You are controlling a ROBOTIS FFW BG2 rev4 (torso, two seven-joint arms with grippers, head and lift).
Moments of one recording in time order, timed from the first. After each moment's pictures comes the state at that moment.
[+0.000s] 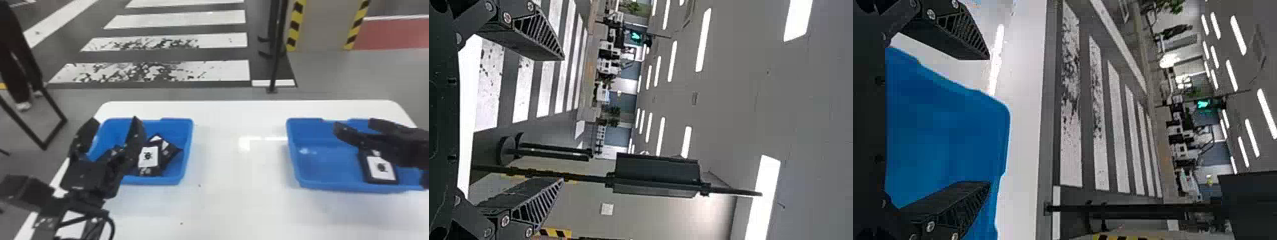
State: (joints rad) left arm 0.54 0.06 0.14 -2.13 0.29 -0.21 -0.16; right arm 0.09 -0.25 -0.22 -2.18 -0.34 1.02 0.37
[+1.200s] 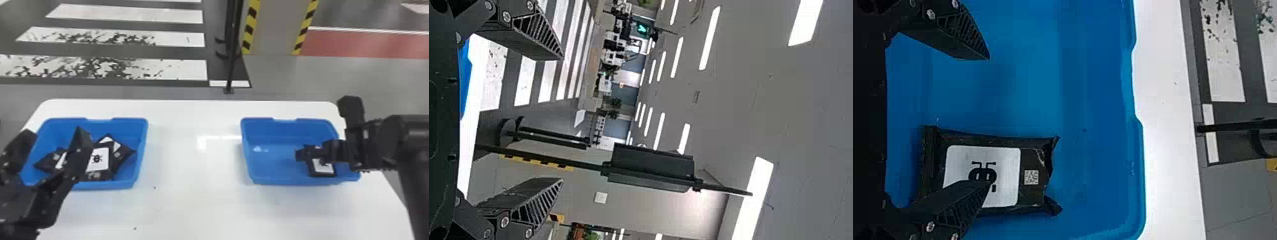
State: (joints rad) left arm 0.65 0.05 0.12 -2.20 0.34 -0.24 -0.19; right arm -0.30 -0.29 -0.11 -1.72 -0.16 1.54 0.24
